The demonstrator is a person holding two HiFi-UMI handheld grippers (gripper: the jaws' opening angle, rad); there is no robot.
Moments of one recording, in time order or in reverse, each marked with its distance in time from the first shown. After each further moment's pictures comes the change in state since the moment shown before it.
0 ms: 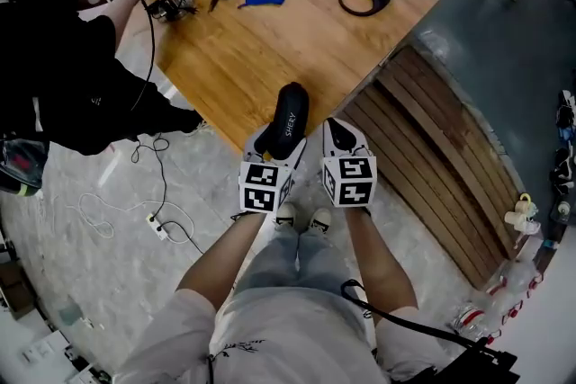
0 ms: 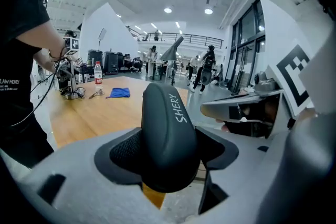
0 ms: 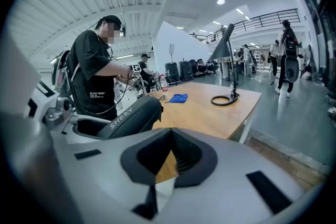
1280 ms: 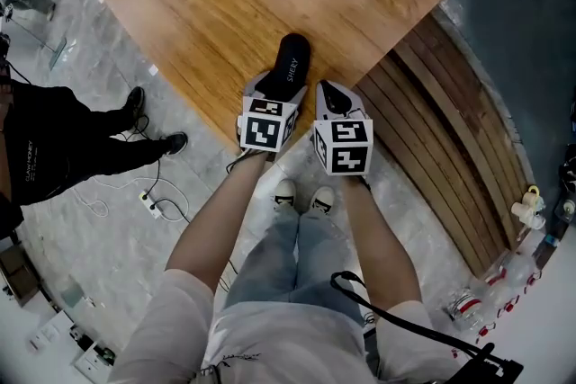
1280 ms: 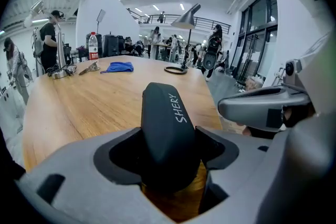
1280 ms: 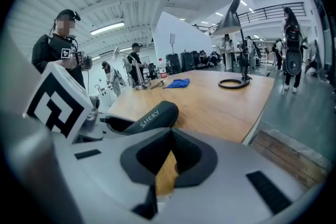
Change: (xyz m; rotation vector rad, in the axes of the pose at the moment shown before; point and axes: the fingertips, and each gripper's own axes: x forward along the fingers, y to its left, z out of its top) left arm 0.147 0.085 -0.058 -0.030 0.179 0.015; right arm 0.129 -0.016 -0.052 -0.002 0.080 0.029
